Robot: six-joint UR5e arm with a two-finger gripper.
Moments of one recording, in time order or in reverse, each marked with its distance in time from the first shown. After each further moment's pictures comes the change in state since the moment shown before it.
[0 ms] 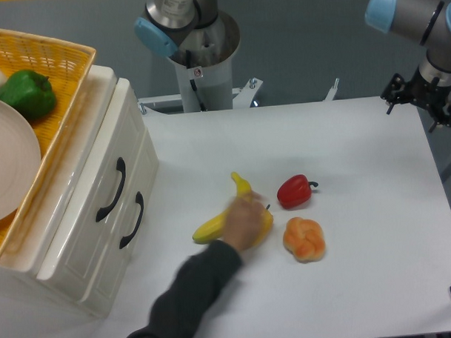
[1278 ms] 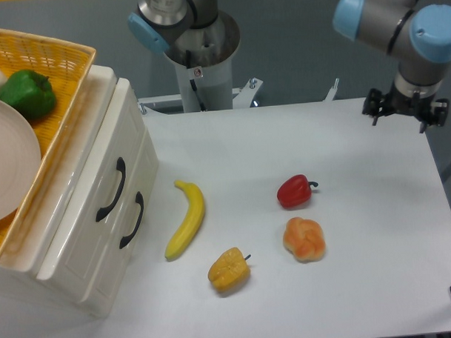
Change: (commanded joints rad) arm -0.241 0.077 -0.034 0.011 0.124 -0.583
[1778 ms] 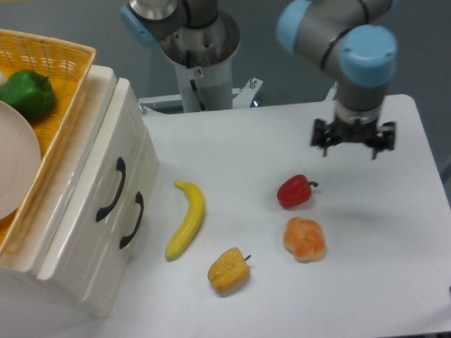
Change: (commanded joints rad) arm -0.198 0.044 -0.035 0.032 -0.067 -0.270
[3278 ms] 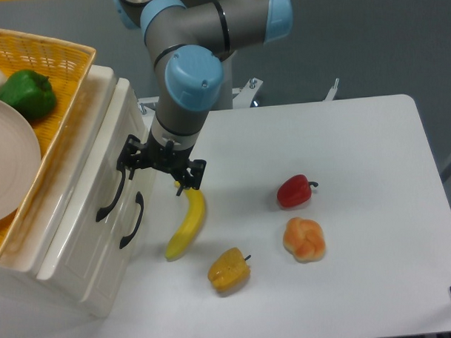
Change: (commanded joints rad) arm -0.315 0.049 -0.006 -0.149 -0.482 -0.218
